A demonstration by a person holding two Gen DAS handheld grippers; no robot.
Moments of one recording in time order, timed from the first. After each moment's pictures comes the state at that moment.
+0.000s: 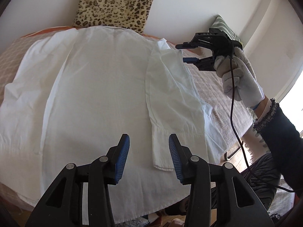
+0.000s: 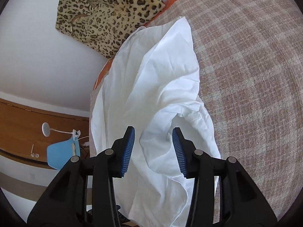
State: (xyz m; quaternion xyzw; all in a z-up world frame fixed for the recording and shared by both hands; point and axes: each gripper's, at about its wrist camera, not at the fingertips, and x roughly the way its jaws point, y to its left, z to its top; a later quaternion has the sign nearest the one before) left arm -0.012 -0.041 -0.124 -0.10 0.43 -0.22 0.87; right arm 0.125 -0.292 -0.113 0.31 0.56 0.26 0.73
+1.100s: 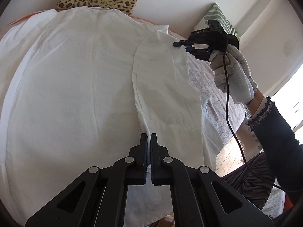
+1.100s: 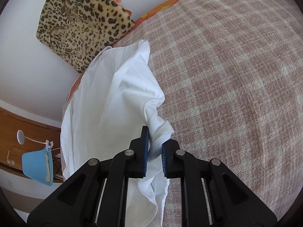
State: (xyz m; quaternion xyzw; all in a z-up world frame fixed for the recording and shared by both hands) left arm 0.012 -0.066 -0.144 -0.14 0.47 -0.27 0.83; right arm 0.133 -0.335 -0.124 0.24 0.53 0.18 0.79
